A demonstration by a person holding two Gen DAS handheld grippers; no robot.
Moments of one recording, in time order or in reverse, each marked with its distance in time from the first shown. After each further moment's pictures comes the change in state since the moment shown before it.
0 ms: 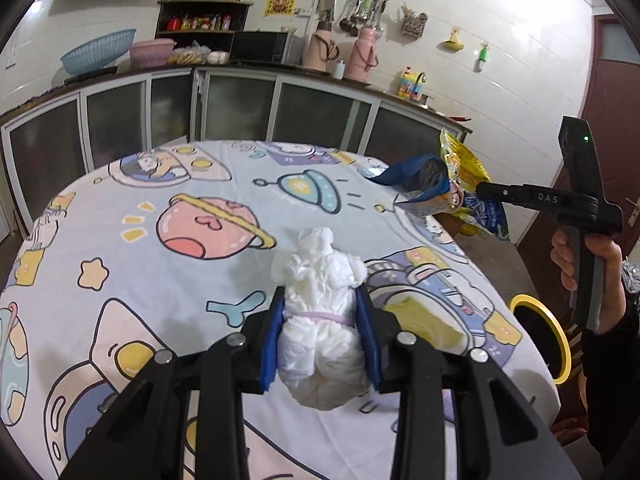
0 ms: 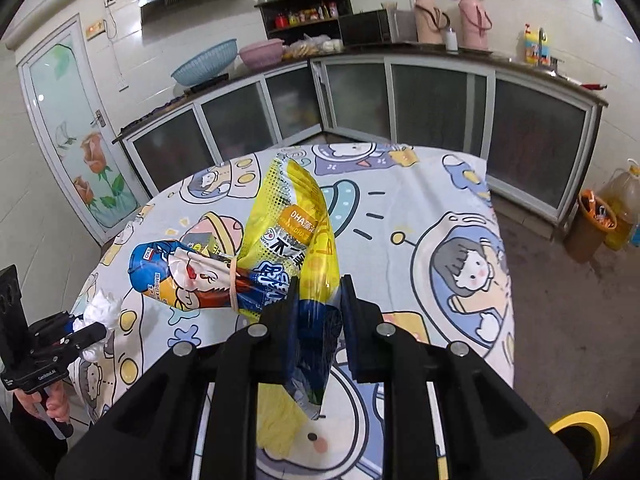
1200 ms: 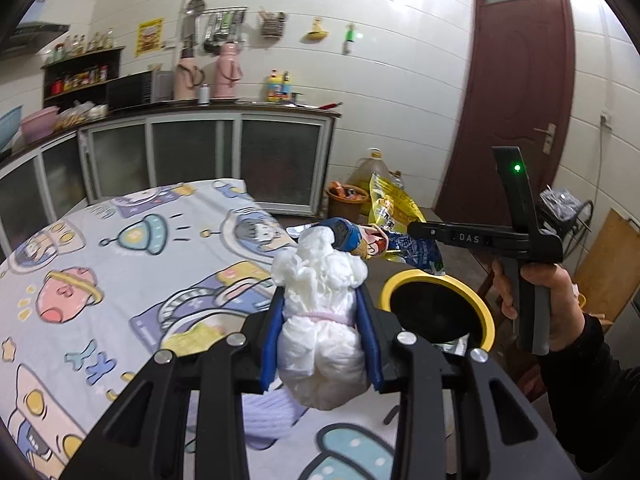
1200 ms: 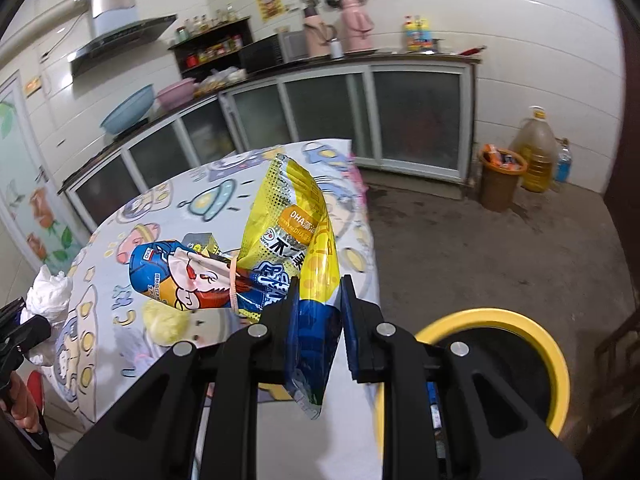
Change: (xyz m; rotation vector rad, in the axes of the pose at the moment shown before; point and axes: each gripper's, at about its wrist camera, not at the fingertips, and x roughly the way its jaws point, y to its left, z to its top) left arm -0.012 -0.219 -0.015 0.297 -0.028 -0.281; right arm -0.149 -0.125 -0.130 0.218 -0.098 -0.240
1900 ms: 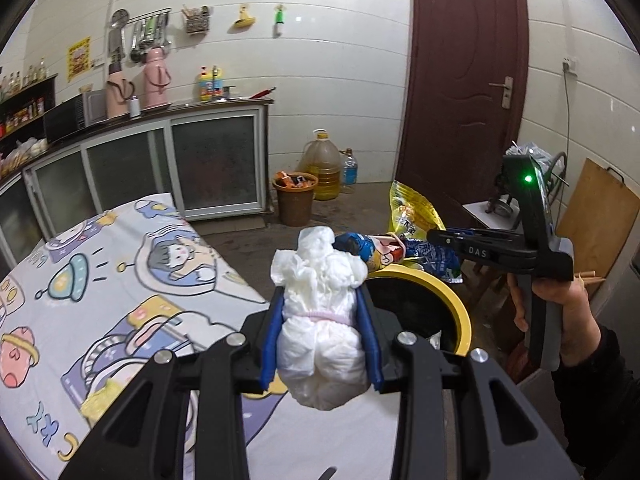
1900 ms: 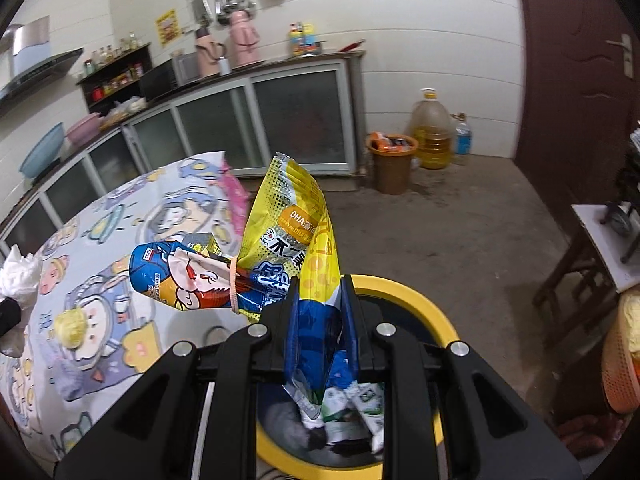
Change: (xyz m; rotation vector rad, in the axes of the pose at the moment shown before) left arm 0.092 -0.098 0.021 0.166 0.057 -0.122; right arm -0.048 -0.125 -0.057 0.172 -0.048 -0.315
